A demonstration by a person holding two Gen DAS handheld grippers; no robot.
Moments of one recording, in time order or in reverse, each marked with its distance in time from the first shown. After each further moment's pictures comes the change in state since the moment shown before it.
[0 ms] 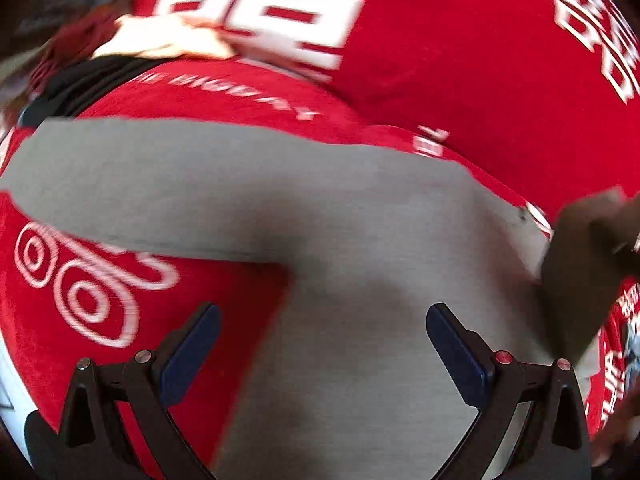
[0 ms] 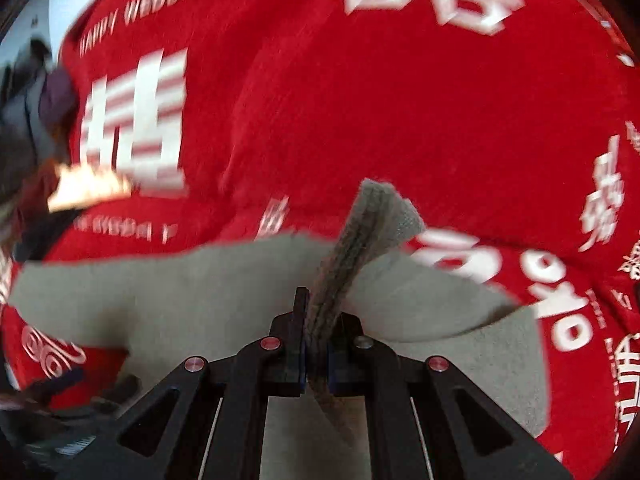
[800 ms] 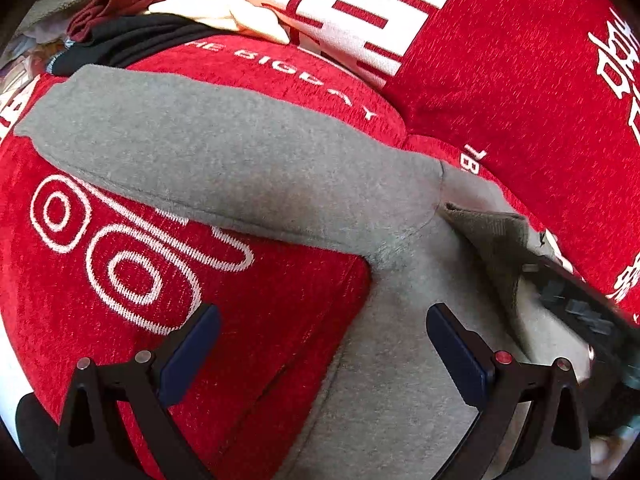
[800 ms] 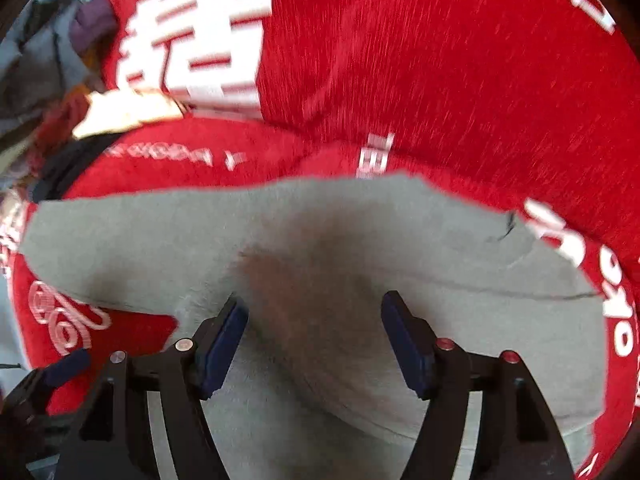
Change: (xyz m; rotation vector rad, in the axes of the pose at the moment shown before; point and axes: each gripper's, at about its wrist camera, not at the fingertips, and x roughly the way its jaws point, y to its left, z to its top) left arm -0.002 0.049 -0.010 -0.113 -0.008 -0.020; right arm 0.025 0.066 -0.011 -0.110 0.129 0.153
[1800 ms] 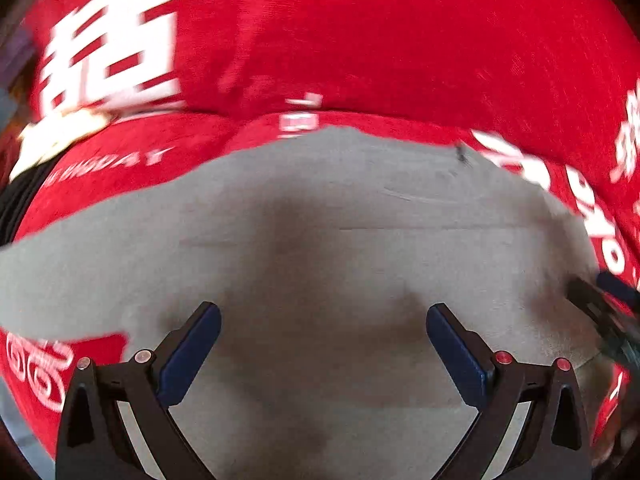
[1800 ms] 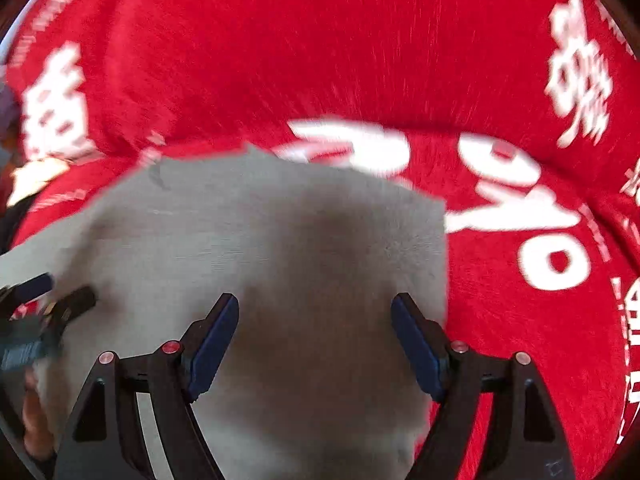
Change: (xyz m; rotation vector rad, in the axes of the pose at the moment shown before) left arm 0.061 -0.219 -0.003 0.499 0.083 0.065; right arm 0.011 -0.243 -0.070 0.291 0.120 -0.126
